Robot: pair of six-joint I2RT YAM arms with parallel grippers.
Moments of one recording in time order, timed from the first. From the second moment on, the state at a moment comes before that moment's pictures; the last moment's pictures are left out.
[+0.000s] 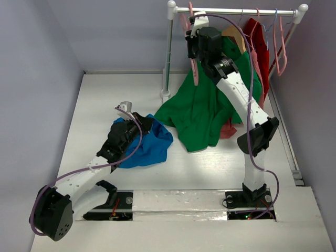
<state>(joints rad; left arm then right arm) -0.52 0.95 0.44 0.42 -0.02 -0.65 0.52 2.03 2.35 -0.44 0.27 -0.04</state>
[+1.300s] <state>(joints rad) -0.52 1.05 0.50 0.41 -0.15 -0.65 0.56 1.29 1.19 -0.04 0.04 0.22</state>
